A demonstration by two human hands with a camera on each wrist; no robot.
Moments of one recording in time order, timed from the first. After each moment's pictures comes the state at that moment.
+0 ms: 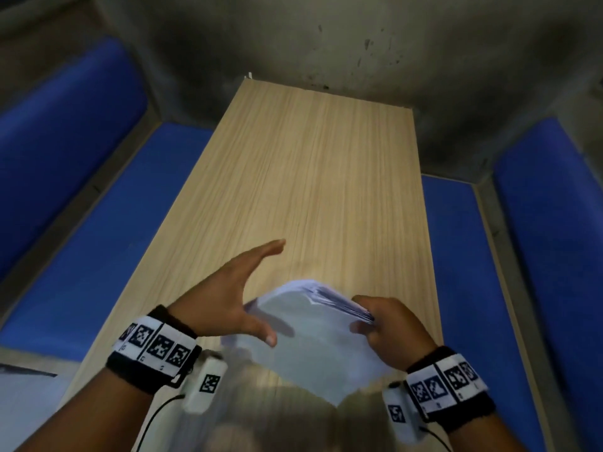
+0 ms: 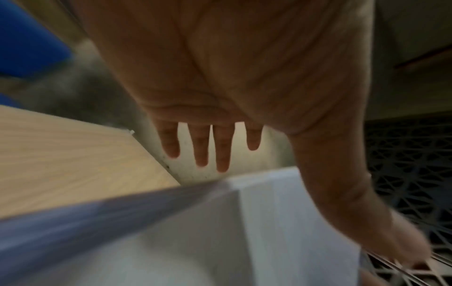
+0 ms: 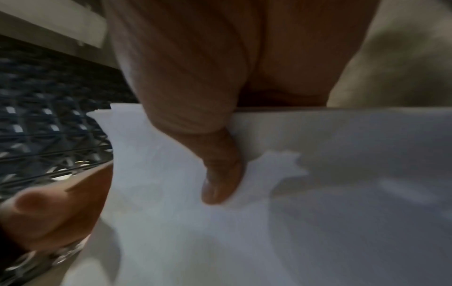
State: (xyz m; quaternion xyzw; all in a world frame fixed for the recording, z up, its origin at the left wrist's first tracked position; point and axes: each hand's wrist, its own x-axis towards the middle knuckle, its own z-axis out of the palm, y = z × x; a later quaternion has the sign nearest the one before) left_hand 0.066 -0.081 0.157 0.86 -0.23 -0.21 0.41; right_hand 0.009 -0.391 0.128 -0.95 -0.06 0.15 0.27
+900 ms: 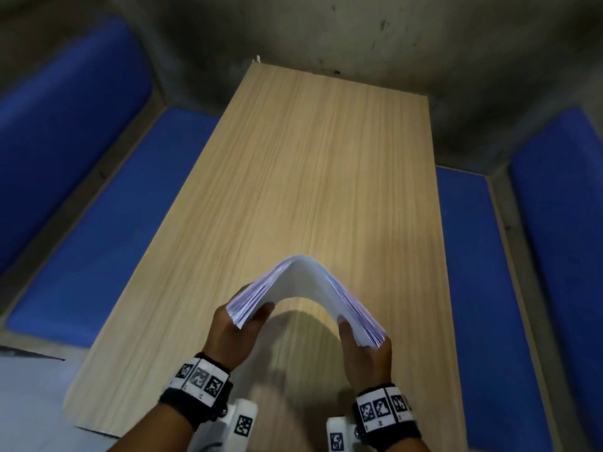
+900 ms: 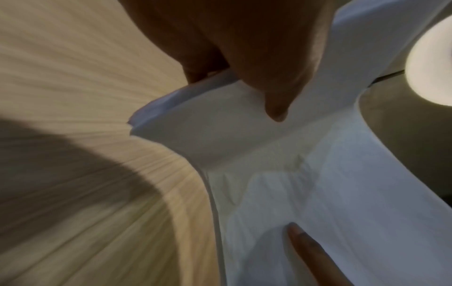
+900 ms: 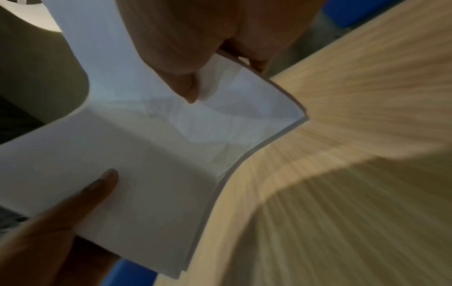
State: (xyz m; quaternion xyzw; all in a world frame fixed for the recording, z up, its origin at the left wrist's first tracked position) left_hand 0.014 -0.094 0.048 0.83 0.02 -0.03 0.56; right_hand -0.029 -0.318 0.050 -0.74 0.27 -0.05 0.62
